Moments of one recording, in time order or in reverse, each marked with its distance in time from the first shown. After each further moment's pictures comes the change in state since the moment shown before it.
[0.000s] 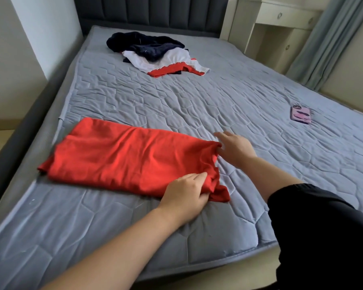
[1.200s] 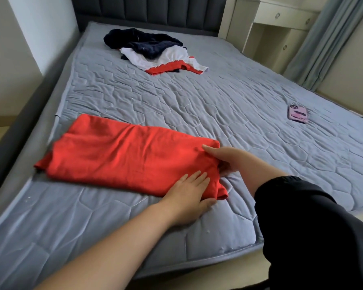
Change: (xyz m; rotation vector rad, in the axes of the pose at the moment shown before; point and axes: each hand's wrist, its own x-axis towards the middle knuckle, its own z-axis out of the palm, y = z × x) left_hand 0.005 -0.011 0.014 0.139 -0.368 0.052; right_hand 0.005 -0.028 0.004 0.871 -0.637 0.824
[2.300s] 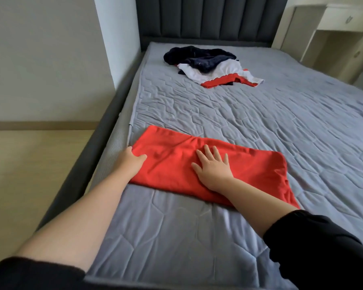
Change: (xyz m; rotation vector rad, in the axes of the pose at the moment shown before) left_hand -0.102 -0.250 -0.076 -0.424 0.572 -1.068; right_hand -0.009 -0.064 0.179 -0.815 0.345 -0.824
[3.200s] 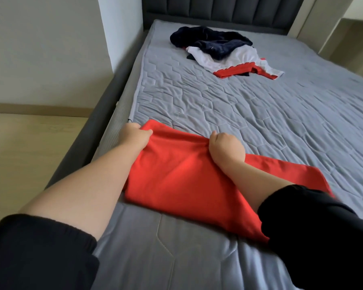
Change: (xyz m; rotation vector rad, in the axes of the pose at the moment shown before) left_hand 0.094 0.031 0.012 -0.177 0.038 -0.065; right_hand 0.115 -0.003 0.004 0.132 0.326 0.301
